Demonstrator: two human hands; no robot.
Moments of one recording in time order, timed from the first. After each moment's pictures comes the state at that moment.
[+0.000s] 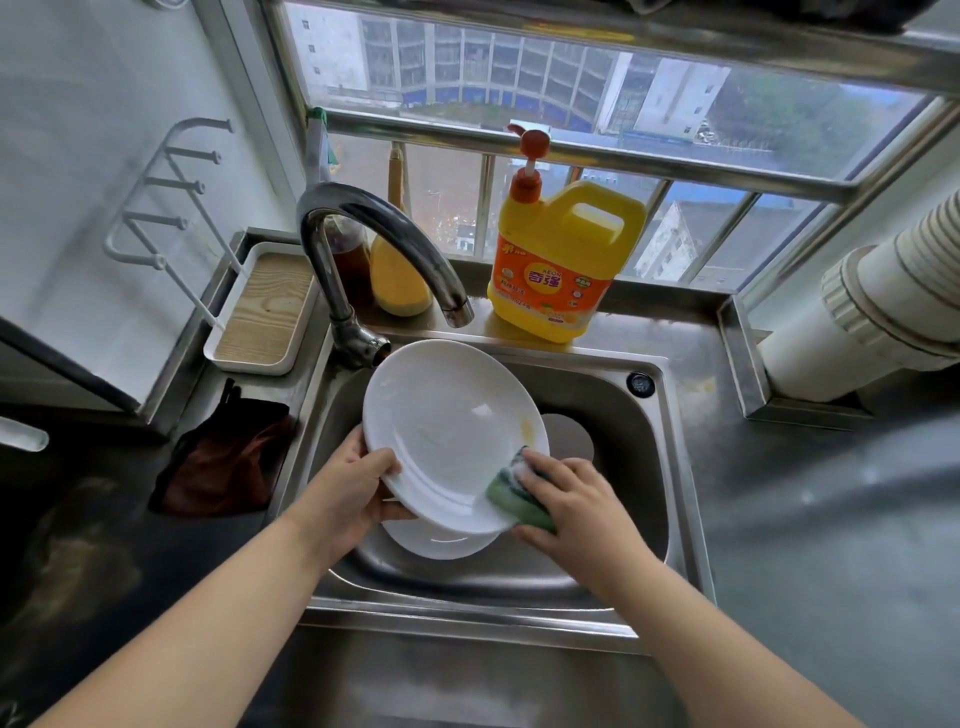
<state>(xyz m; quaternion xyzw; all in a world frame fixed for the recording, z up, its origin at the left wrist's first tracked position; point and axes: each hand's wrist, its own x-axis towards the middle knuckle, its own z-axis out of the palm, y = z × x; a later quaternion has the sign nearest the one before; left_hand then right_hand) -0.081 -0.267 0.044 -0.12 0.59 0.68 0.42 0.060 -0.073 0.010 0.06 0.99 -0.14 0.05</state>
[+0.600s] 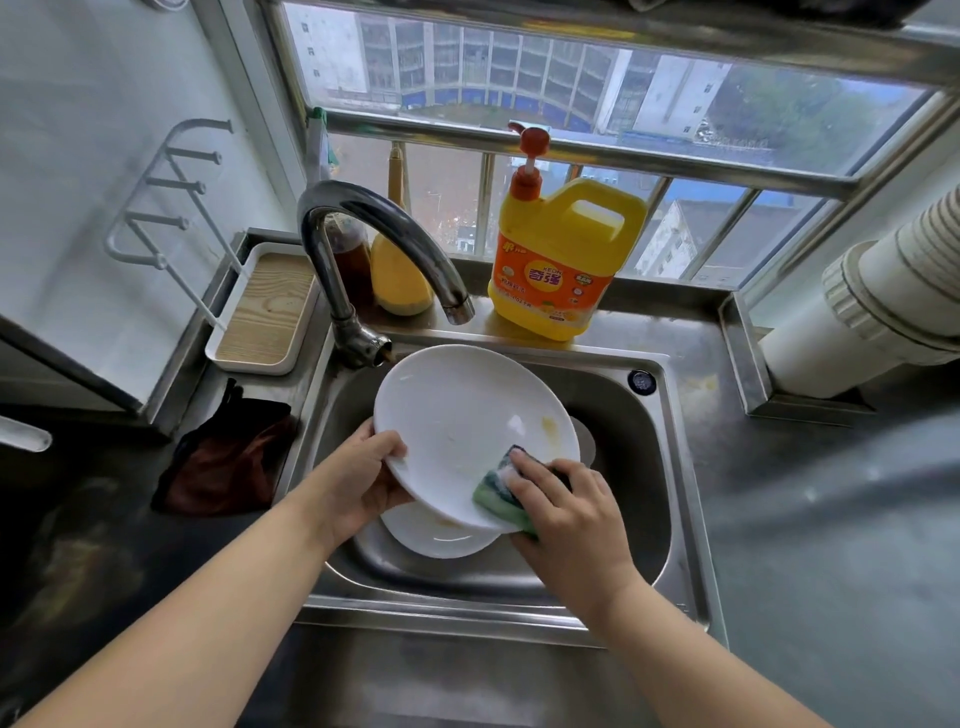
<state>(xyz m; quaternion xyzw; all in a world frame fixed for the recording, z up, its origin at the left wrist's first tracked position) -0.089 -0.260 0.051 -0.13 0.56 0.68 0.45 0.066 -0.095 -0.001 0.04 0.98 -0.06 -0.20</state>
